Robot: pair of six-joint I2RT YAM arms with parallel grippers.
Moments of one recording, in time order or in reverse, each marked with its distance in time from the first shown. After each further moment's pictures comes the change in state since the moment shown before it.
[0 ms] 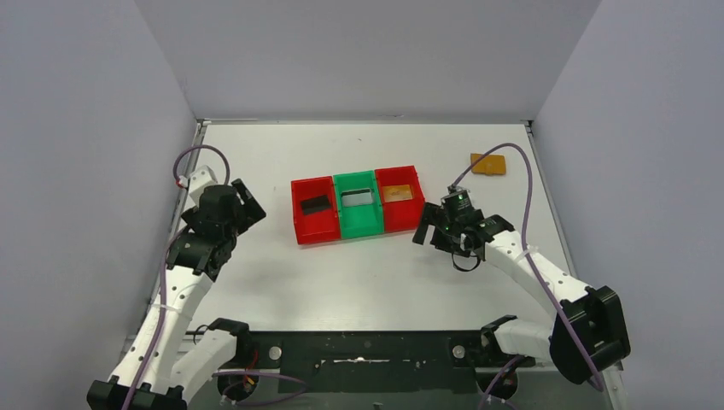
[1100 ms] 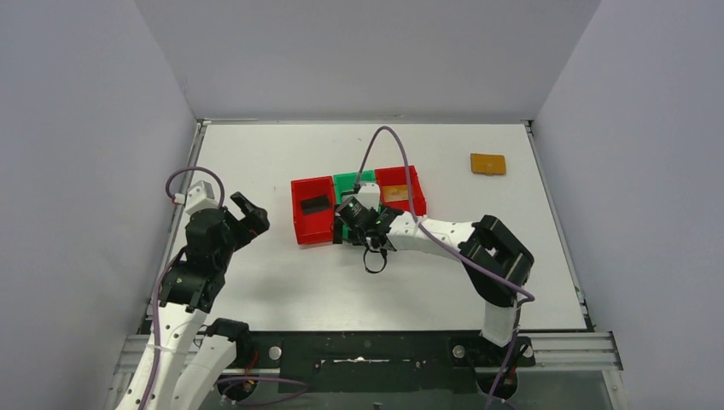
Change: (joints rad) left arm 0.007 -0.246 -0.149 0.108 0.185 -0.053; right arm 0.480 0.608 0.416 0.229 0.334 0.142
